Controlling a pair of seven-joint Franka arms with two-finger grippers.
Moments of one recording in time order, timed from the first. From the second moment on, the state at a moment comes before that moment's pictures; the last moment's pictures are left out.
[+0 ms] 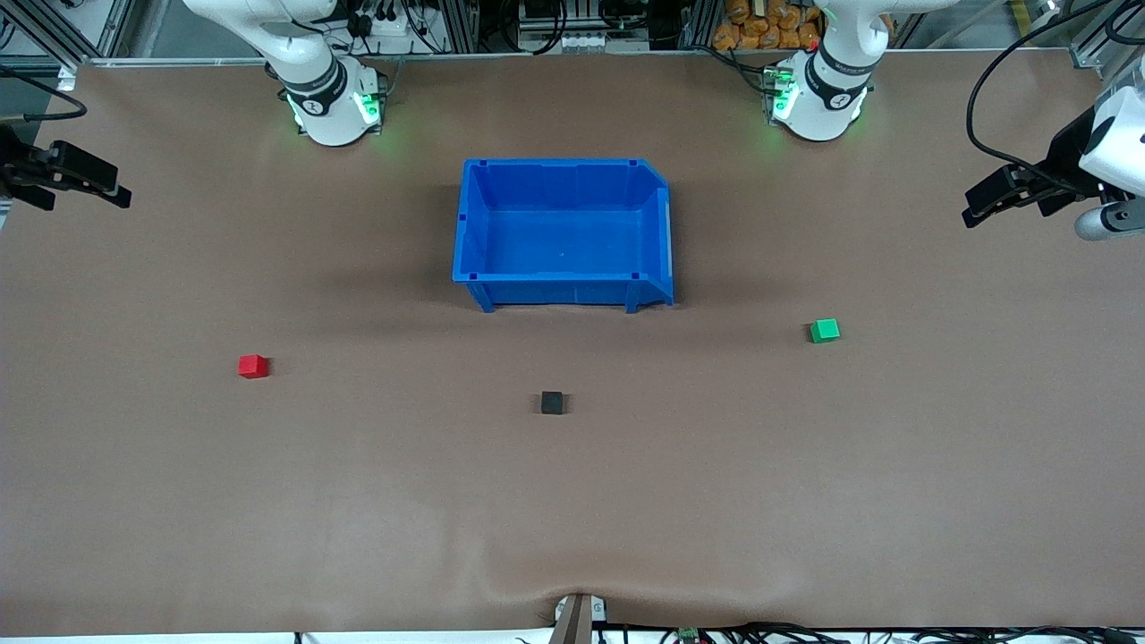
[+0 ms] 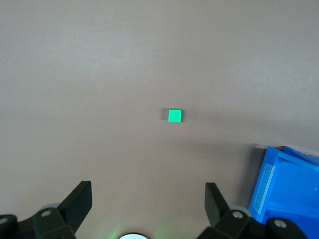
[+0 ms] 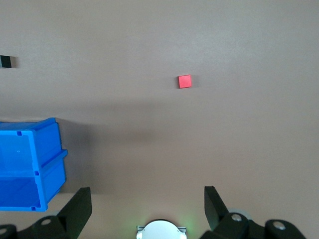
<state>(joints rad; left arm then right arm) 0.00 -0.12 -0.06 -1.73 0.04 1.62 -0.20 -0.02 -0.04 -0.06 -1.55 0.05 1.39 -0.07</state>
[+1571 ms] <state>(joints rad) 0.00 -0.09 -0.06 -1.73 0.04 1.61 -0.20 -0.02 0.02 -0.06 -1.55 0.05 1.36 -0.06</state>
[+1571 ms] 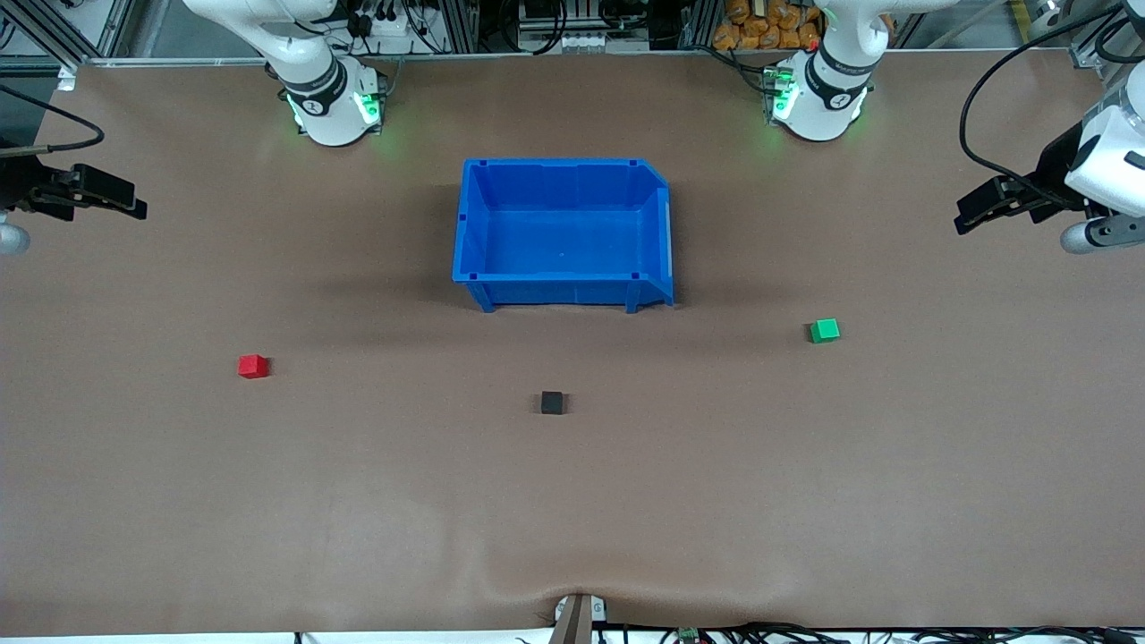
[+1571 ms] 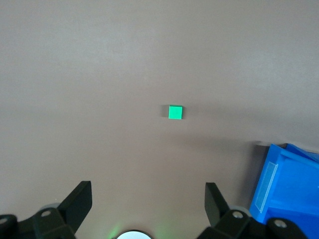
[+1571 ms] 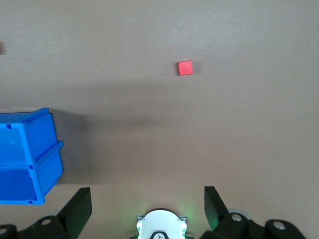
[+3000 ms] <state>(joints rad) 0.01 0.06 -0.07 -1.78 0.04 1.76 -0.20 -0.05 0.06 -0.07 -1.55 0.05 1.35 -0.06</state>
